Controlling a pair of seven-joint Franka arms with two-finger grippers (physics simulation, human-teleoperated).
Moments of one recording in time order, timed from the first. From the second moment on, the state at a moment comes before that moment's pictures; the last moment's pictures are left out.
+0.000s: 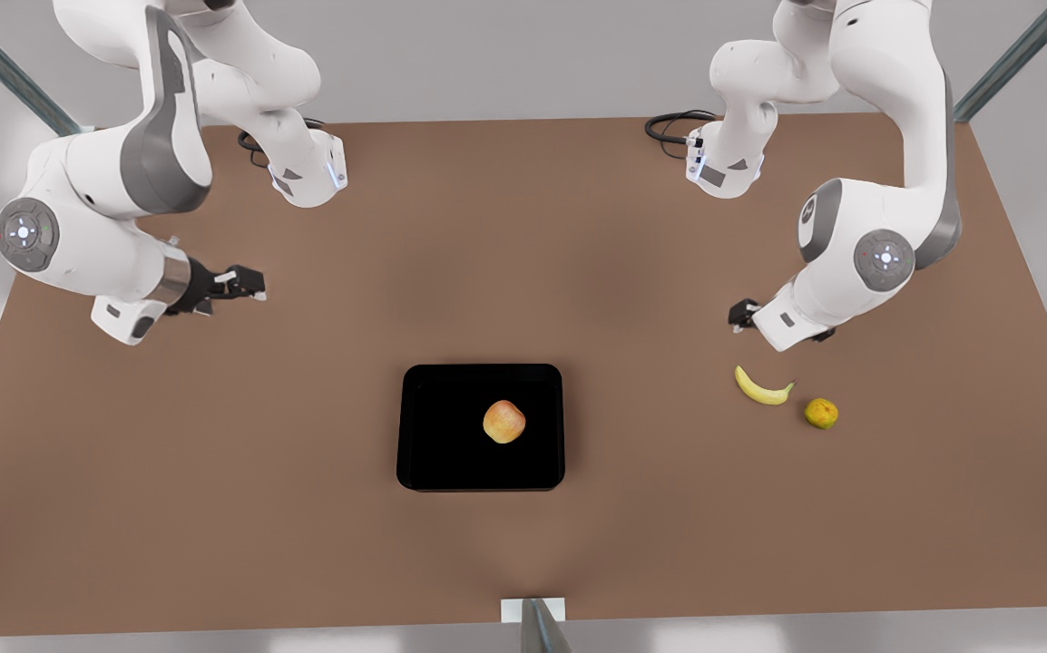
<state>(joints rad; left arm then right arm) -0.15 0.13 -0.06 -1.81 -0.04 1.83 0.04 0.16 0.08 -0.08 -1.60 0.16 1.47 -0.11</state>
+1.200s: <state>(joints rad) -0.57 0.93 -0.11 -1.17 -0.17 2.49 0.09 0.16 0.14 -0.07 -1.60 0.21 1.54 -0.20</state>
